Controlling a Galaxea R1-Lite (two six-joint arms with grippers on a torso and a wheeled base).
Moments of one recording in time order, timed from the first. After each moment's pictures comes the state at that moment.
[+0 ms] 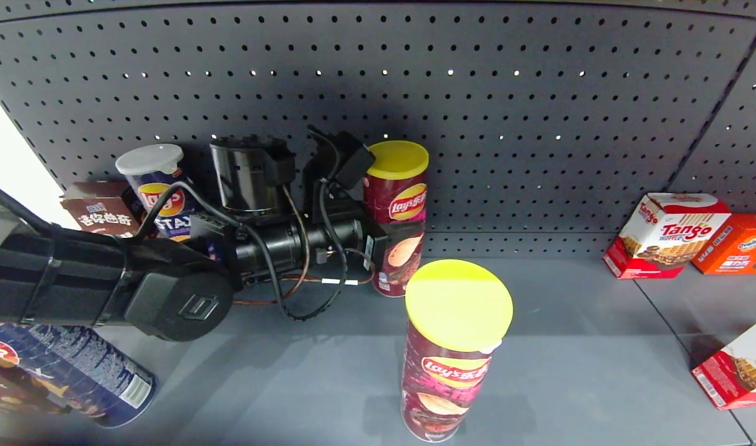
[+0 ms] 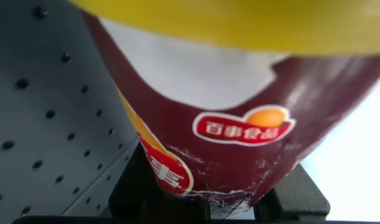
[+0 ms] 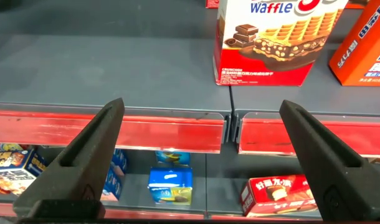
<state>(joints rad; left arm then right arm) -0.53 1.89 -1.12 -0.68 -0.43 0.16 0.00 0.00 0.00 0.00 0.04 0.00</state>
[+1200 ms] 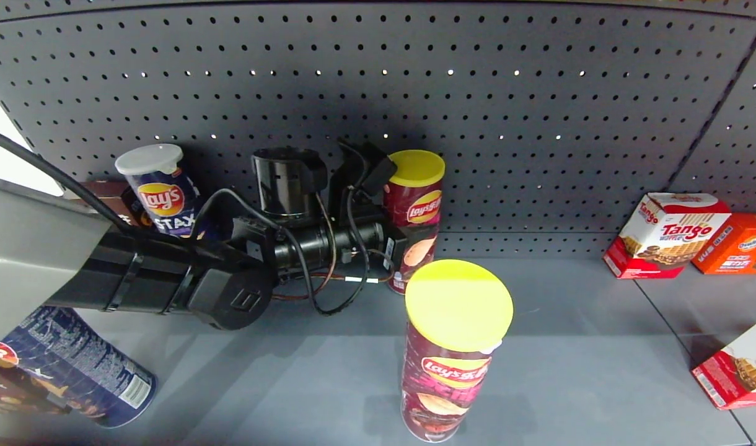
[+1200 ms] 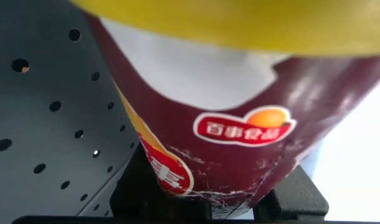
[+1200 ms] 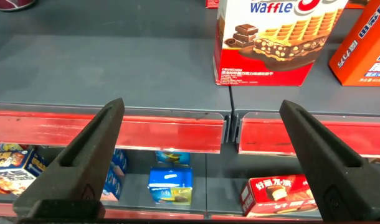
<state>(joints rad) -0.54 1.99 -1.21 -0.69 -0.43 0.17 0.00 0.00 0.00 0.00 0.04 0.00</state>
